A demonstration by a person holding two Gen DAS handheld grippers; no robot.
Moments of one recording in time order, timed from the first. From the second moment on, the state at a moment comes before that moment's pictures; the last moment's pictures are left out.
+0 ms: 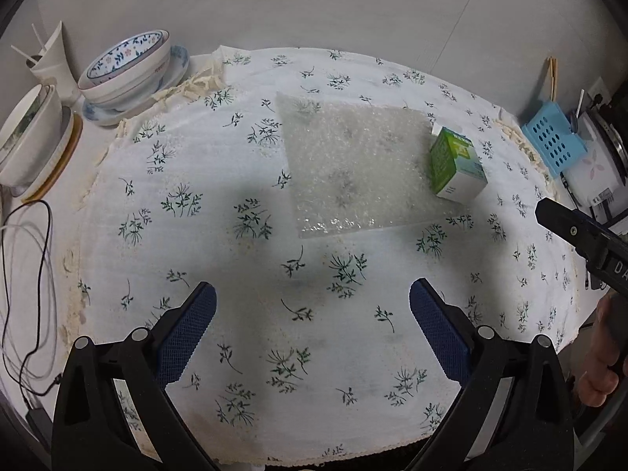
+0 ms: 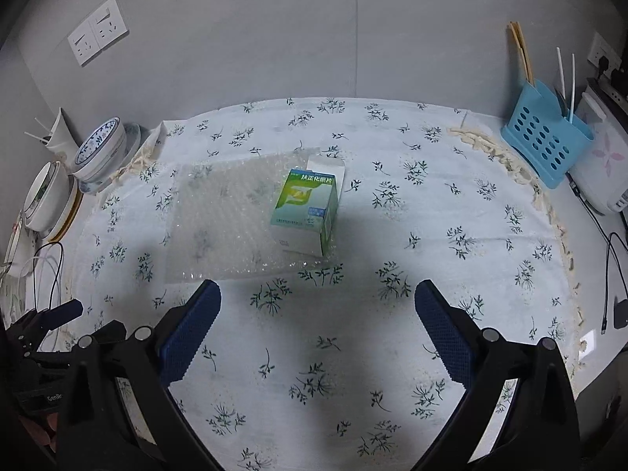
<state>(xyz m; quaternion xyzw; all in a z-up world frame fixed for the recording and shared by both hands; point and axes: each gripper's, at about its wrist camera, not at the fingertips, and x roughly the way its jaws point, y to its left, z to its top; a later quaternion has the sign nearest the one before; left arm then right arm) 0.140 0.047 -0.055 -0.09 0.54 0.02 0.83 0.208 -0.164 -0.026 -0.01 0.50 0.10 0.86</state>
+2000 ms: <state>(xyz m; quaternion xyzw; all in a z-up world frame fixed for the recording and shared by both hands) 0.286 -0.036 -0.144 0.04 0.63 0.03 0.78 0.192 -0.224 -0.078 0.05 0.54 0.06 0.84</state>
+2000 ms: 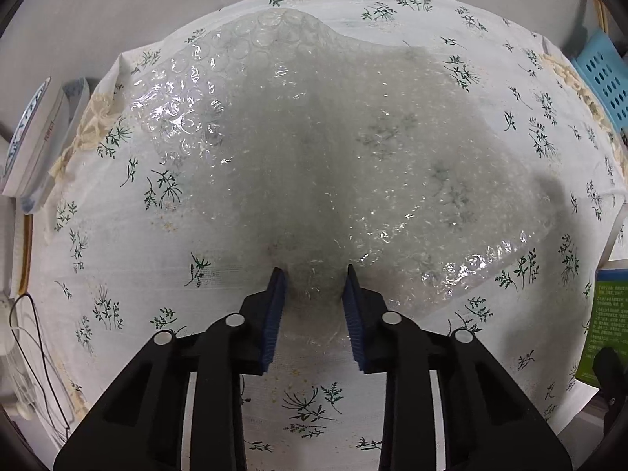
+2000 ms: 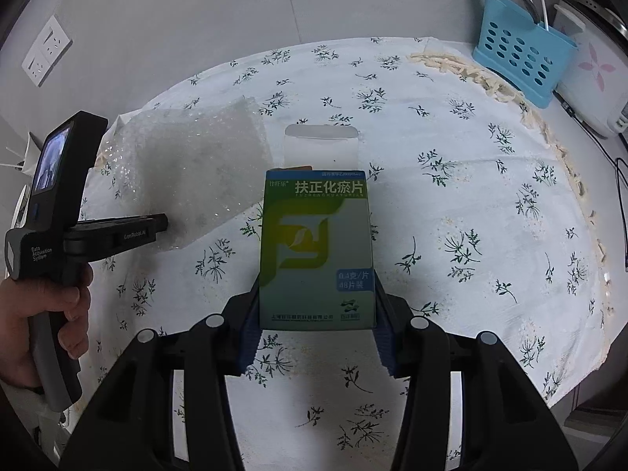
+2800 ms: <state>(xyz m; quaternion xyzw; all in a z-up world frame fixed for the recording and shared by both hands) 0.233 -0.001 -0.090 -0.01 0.57 0.03 0.82 0.178 -0.244 -0.045 0.03 0.52 0.07 0.85</state>
